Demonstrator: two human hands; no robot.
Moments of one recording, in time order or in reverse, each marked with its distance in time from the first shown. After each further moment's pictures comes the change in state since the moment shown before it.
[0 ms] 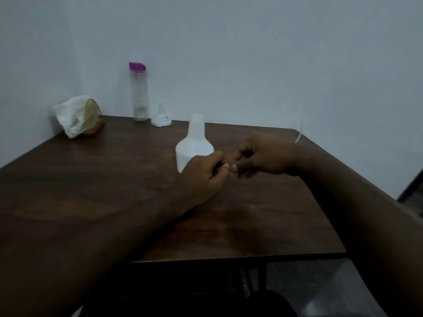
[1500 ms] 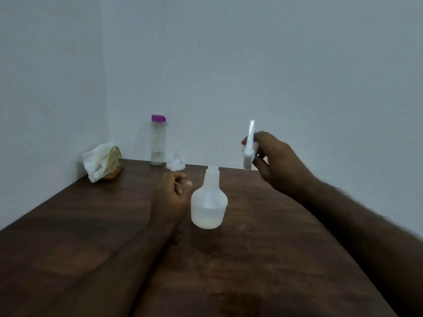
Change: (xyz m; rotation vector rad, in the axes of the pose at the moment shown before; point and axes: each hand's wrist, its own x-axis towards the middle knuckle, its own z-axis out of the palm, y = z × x) left_hand 0.026 -0.079 -0.044 -0.008 0.559 -0.264; right_hand 0.035 -0.010 -0.041 -0.181 0.744 -0.566
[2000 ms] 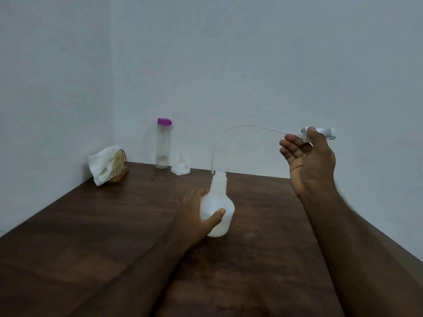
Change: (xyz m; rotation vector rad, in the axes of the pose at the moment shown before) left_hand -0.019 -0.008 0.023 0.113 -0.326 -0.001; right_hand 0.018 0.008 -0.002 1.286 0.778 0.647
